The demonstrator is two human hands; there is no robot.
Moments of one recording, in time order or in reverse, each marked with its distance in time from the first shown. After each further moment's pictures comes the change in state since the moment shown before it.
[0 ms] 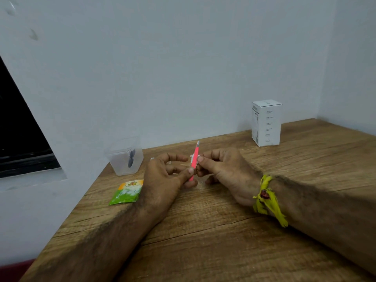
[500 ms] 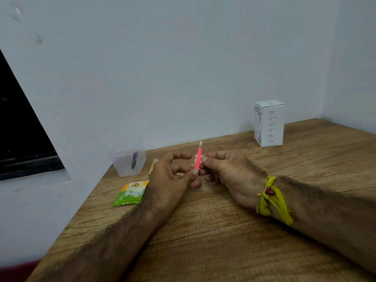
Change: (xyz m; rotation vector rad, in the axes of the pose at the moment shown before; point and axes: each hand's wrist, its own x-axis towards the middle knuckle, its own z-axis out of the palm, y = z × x) left_hand 0.000 0.001 0.002 0.073 -0.061 0.045; right_hand 0.004 0.004 0.000 0.222 0.024 0.096
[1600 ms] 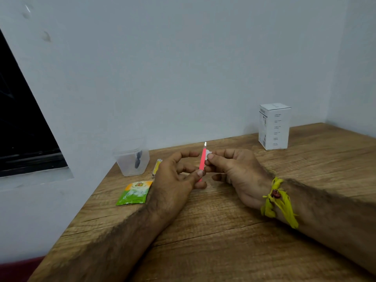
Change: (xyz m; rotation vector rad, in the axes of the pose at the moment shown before) left_hand 0.002 -0.005 -0.001 0.041 -0.014 0.059; right_hand -0.002 -0.004 0.000 -0.022 0.084 -0.024
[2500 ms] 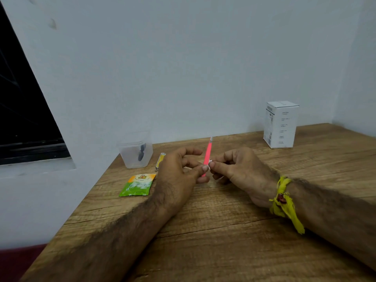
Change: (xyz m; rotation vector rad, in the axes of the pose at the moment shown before) left_hand 0.001 0.001 0.000 0.073 0.053 -0.020; right_hand -0.001 0.000 -0.003 -0.357 -0.055 -0.042
